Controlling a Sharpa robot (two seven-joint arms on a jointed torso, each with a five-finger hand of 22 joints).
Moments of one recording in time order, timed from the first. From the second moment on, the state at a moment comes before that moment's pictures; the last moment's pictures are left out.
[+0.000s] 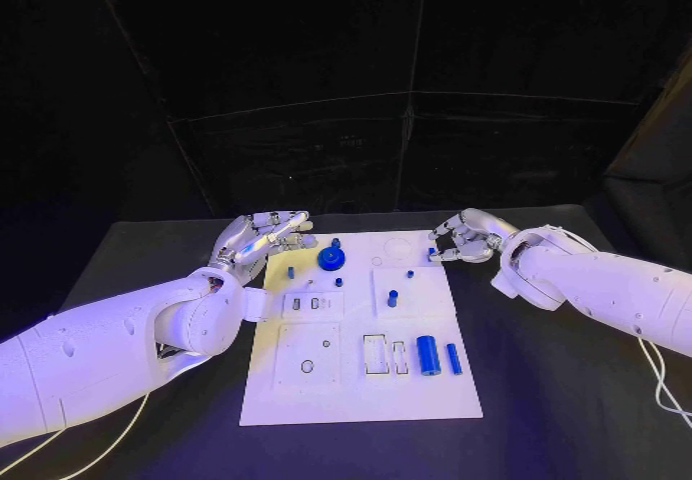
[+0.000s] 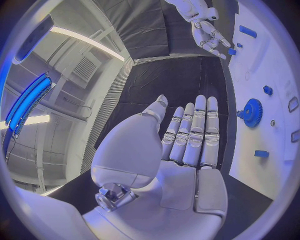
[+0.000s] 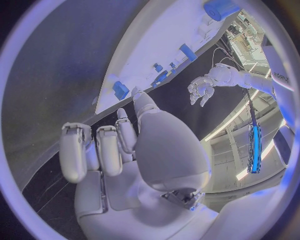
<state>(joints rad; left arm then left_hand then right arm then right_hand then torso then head) 1.13 -0.79 -0.05 1.49 0.04 -0.30 0.55 1.34 0.03 0.10 0.06 0.07 0.92 0.23 0.10 0.07 1.00 0.18 0.13 0.07 1.07 0.13 0.20 0.13 0.18 0.87 0.25 0.34 0.13 1.14 -0.81 0.00 1.17 -1.10 -0.29 0.15 1.43 -0.03 0.00 0.05 0.24 0.88 0.18 0.08 0.07 1.34 0.09 1.33 1.27 1.47 0.02 1.48 1.31 0.04 1.45 0.12 1.51 1.31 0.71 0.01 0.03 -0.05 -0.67</state>
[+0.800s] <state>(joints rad) 1.13 -0.79 -0.05 1.48 0.04 -0.30 0.55 1.35 0.03 0.10 0.06 0.07 0.92 0.23 0.10 0.07 1.00 0.18 0.13 0.07 1.07 0.13 0.20 0.13 0.18 0.87 0.25 0.34 0.13 1.13 -0.78 0.00 1.13 -1.12 -0.28 0.10 1.45 0.01 0.00 0.05 0.24 0.95 0.17 0.12 0.08 1.35 0.08 1.34 1.29 1.46 0.01 1.48 1.31 0.04 1.45 0.12 1.50 1.31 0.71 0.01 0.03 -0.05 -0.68</state>
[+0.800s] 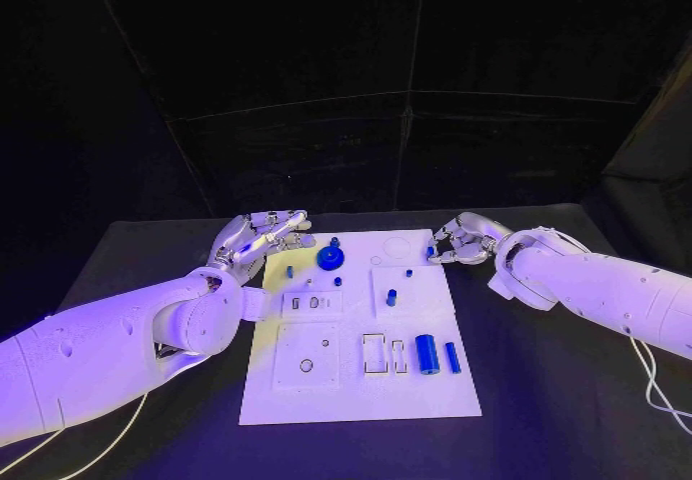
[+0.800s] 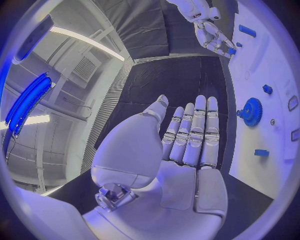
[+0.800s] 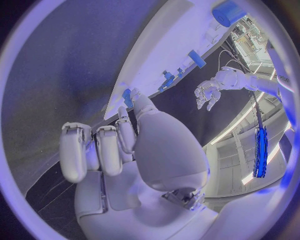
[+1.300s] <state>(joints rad) 1.13 -0.79 -0.05 1.48 0.04 -0.30 0.55 1.35 0.03 0.10 0.06 0.07 0.92 0.23 0.10 0.07 1.00 0.18 0.13 0.07 1.07 0.13 0.20 0.13 0.18 0.87 0.25 0.34 0.13 1.13 -0.78 0.00 1.13 -1.12 -0.27 0.09 1.45 0.01 0.00 0.04 0.24 0.95 0.16 0.12 0.08 1.35 0.08 1.34 1.29 1.47 0.01 1.48 1.31 0.04 1.45 0.12 1.50 1.31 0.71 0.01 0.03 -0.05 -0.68</state>
